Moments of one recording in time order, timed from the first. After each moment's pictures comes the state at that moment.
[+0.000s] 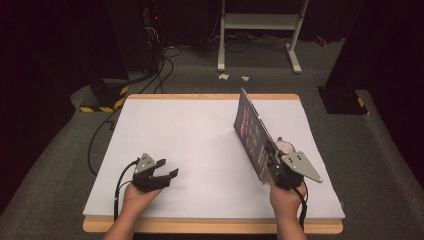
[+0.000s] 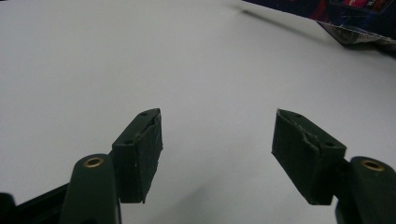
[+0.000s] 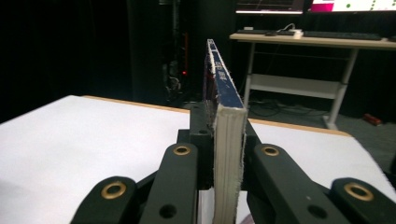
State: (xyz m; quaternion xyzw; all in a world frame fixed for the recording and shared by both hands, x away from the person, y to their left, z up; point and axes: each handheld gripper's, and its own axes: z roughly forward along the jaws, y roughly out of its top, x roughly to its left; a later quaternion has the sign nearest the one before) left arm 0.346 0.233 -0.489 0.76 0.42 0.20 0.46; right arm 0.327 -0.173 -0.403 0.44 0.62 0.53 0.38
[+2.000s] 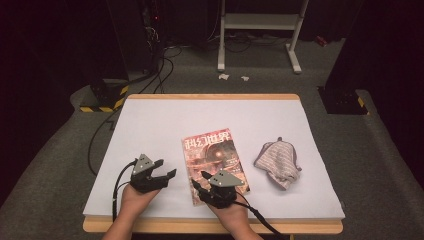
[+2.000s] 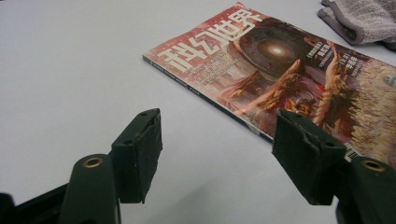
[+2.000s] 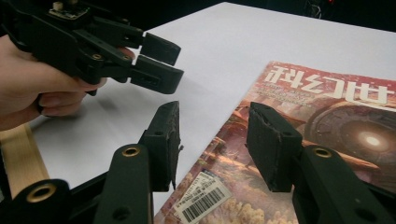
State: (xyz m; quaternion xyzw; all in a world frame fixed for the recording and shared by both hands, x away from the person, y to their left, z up) left arm 0.343 0.240 -0.490 0.76 0.42 0.20 0.46; right arm 0.315 -0.033 -0.478 0.32 0.78 0.52 0.16
